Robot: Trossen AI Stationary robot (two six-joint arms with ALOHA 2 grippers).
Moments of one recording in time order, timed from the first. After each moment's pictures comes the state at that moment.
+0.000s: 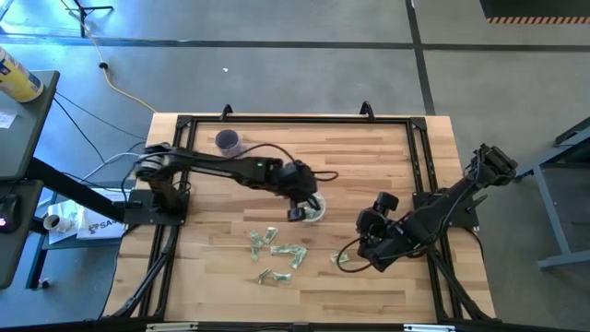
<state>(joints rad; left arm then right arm) 0.00 1.82 1.46 -0.55 -0.09 -0.03 0.63 1.46 1.13 -1.10 0.64 0.93</state>
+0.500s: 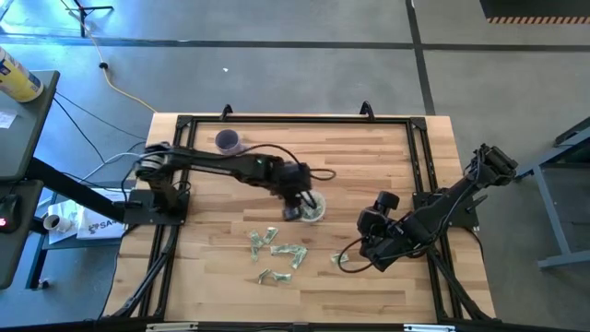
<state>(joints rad) -0.01 1.80 1.50 -0.77 -0.04 -0.19 0.64 1.46 1.13 -1.14 0.64 0.89</state>
